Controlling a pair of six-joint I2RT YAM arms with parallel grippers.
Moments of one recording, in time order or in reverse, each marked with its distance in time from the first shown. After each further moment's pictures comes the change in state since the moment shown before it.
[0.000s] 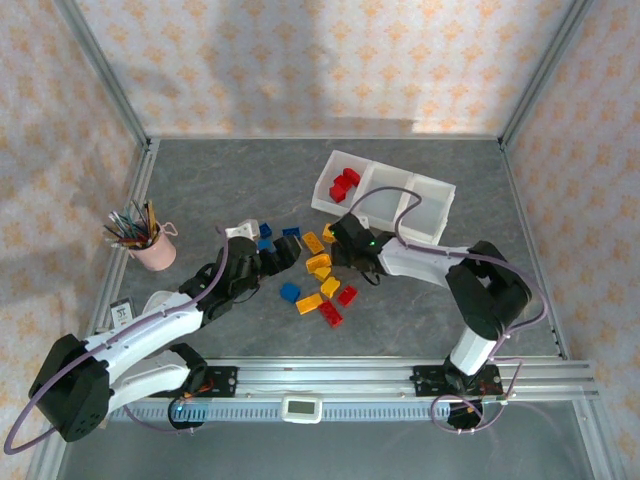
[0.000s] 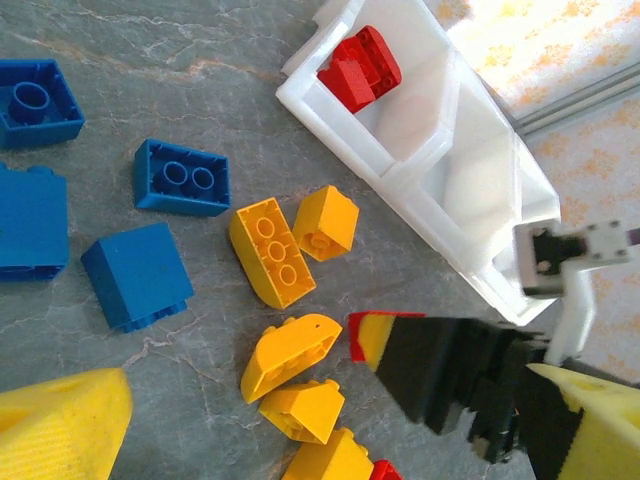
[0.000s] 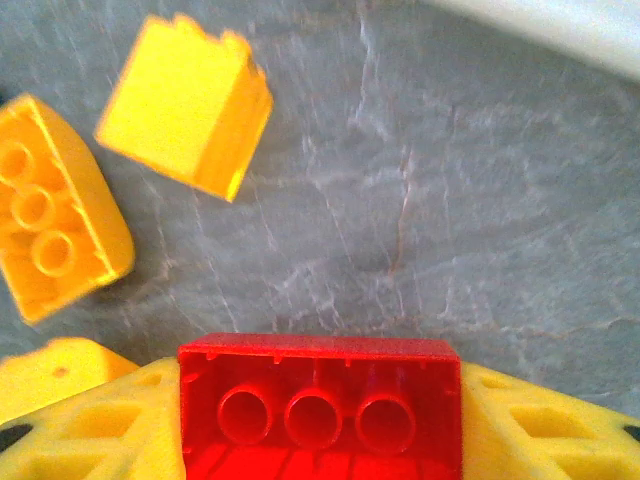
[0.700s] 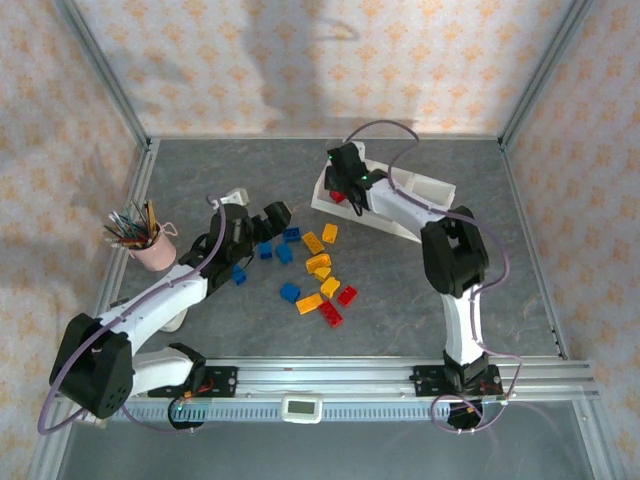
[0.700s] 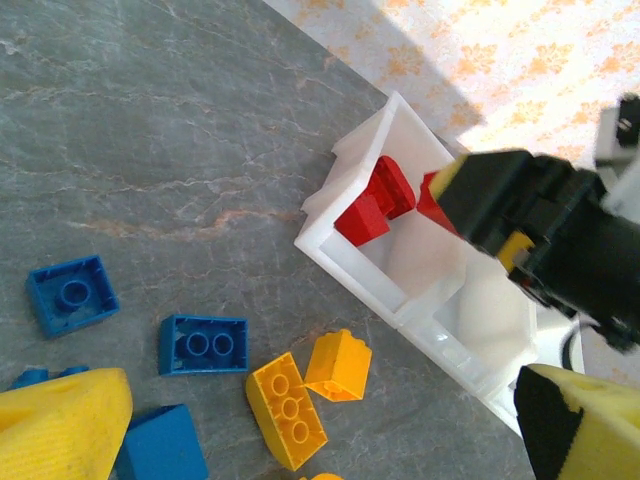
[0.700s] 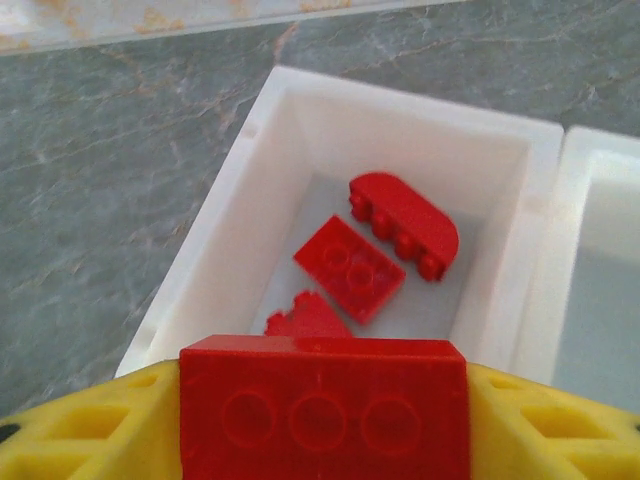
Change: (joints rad) left arm 0.192 0.174 0.183 0.032 0.048 0.095; right arm -0.196 0.398 0.673 -0.011 0.071 -0.150
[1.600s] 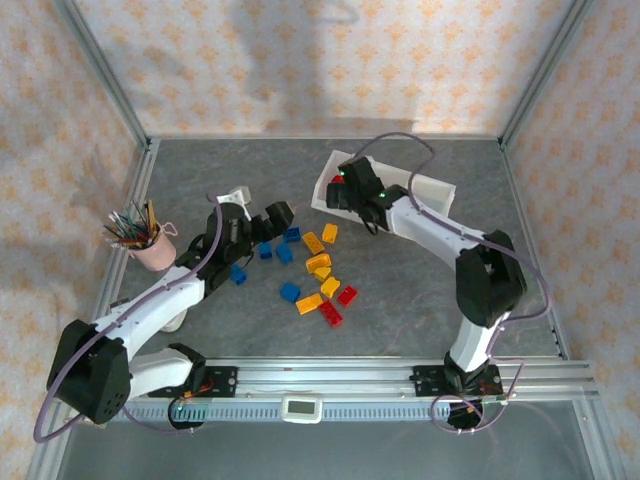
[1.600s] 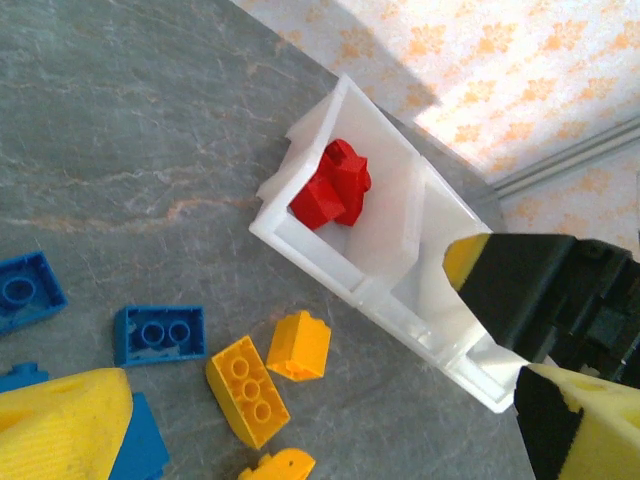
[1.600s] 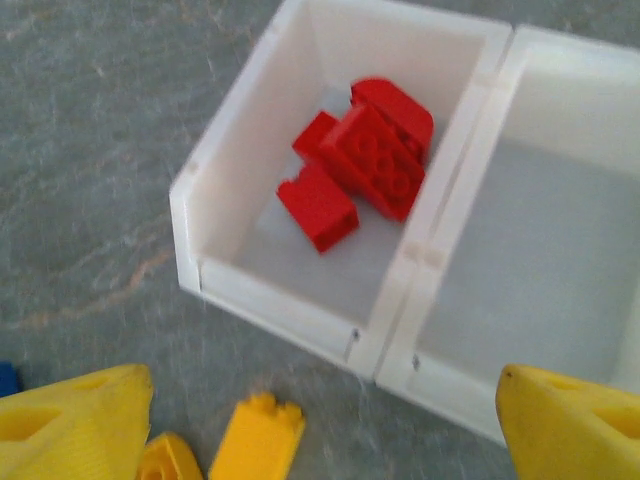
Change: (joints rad) left arm -0.013 -0.053 -0.010 -0.003 0.077 0.015; right arm 0.048 -0.361 -0.345 -0.055 -0.063 0.021
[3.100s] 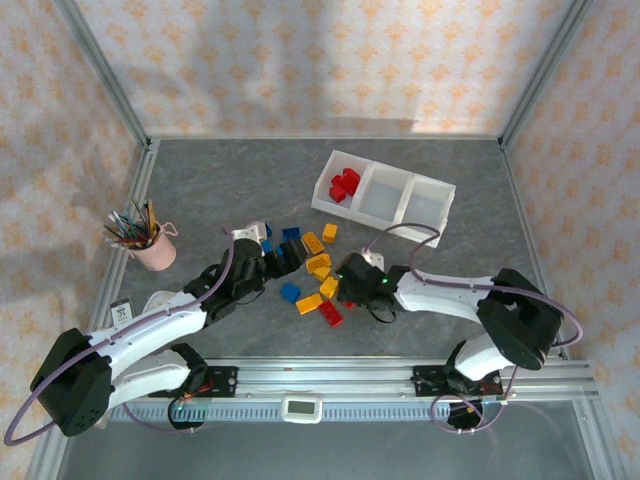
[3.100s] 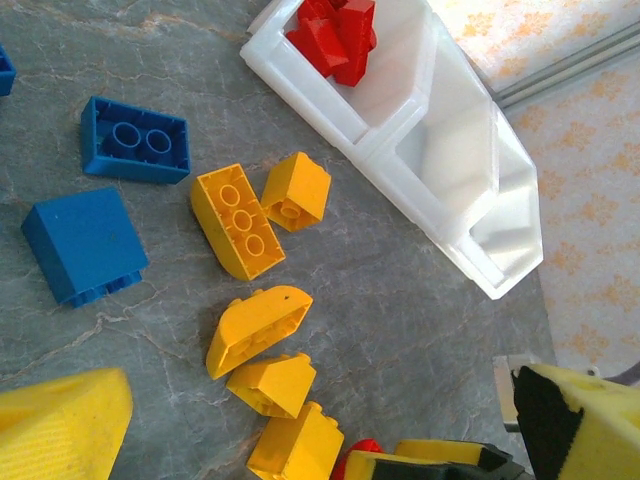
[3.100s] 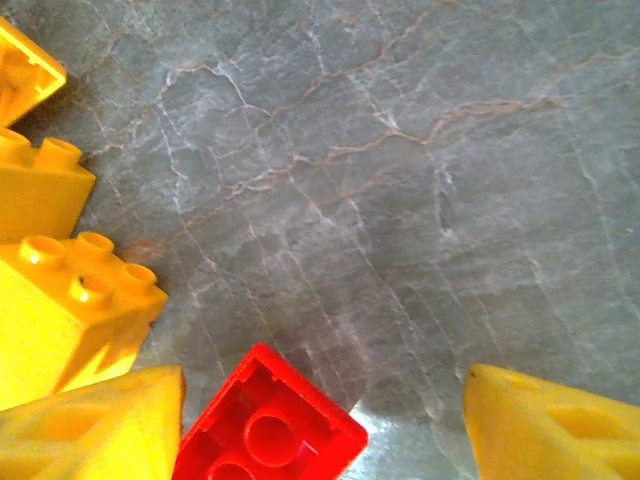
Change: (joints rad) left arm -0.217 -0.094 -0.178 0.008 -0.085 -0.137; right arm 0.318 -0.269 -0.621 -0.010 -0.047 0.489
